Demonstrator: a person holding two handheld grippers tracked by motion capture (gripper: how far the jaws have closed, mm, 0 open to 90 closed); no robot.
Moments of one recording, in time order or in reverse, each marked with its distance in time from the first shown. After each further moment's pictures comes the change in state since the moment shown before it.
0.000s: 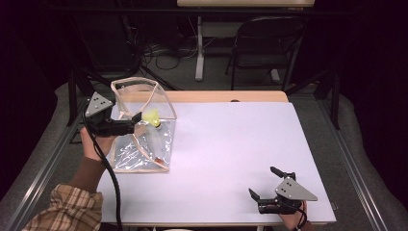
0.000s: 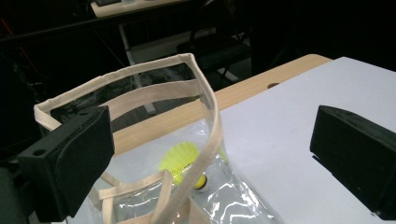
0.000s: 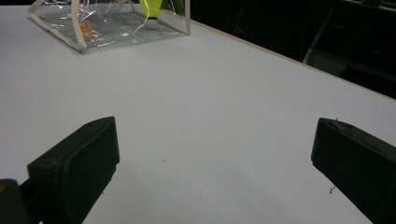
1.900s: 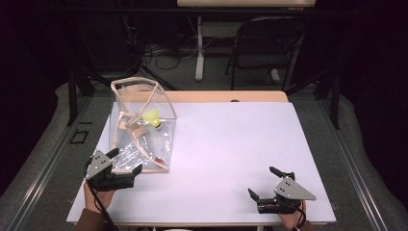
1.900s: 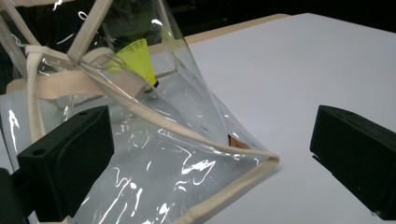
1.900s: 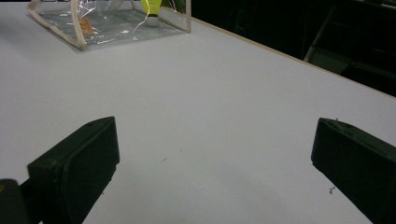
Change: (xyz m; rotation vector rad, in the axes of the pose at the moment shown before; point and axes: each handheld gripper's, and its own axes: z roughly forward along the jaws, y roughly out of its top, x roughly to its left) left arm -0.046 -0.132 -0.041 0.033 -0.076 -0.047; right arm 0.001 0.000 0.002 0.015 0.004 -0.002
